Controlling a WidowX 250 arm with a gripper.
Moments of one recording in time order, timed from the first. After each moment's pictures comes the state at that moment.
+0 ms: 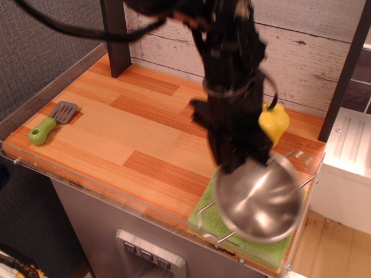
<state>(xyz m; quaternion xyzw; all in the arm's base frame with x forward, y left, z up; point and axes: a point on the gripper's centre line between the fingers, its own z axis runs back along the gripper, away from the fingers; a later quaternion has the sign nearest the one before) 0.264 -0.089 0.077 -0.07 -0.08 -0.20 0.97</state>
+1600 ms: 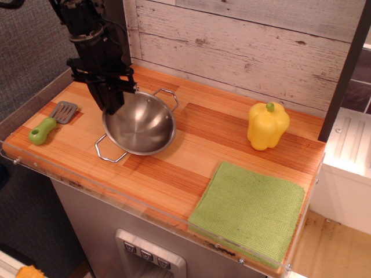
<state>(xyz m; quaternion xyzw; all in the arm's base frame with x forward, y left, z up) 0.302 0.111 0.049 -0.05 -0.05 -0.01 1.00</state>
